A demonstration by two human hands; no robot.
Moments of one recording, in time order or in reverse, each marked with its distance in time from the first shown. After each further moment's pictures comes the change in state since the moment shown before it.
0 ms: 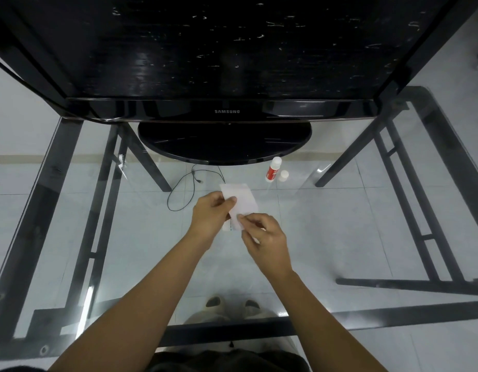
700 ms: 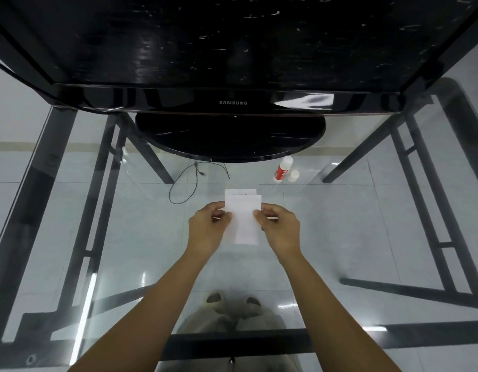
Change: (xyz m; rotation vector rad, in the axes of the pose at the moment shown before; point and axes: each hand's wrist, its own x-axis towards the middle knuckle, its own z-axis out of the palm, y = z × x) left_hand 0.023 -0.046 -0.009 0.361 0.165 0.051; right_hand 0.043 0.029 0.014 0.417 -0.093 0.886
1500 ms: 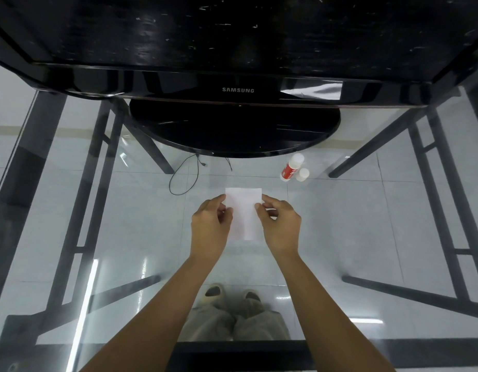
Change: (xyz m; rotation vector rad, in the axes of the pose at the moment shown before) left_hand 0.012 -0.003 0.018 0.259 0.159 0.304; right_hand 0.025 0.015 0.021 -0.214 0.092 -0.189
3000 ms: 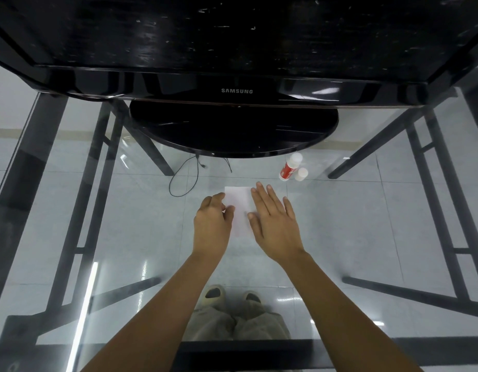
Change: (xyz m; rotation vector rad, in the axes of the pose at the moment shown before) left_hand 0.004 0.000 0.008 0.109 -0.029 -0.047; right_hand 0.002 0.013 -0.008 -0.684 -0.306 -0.505
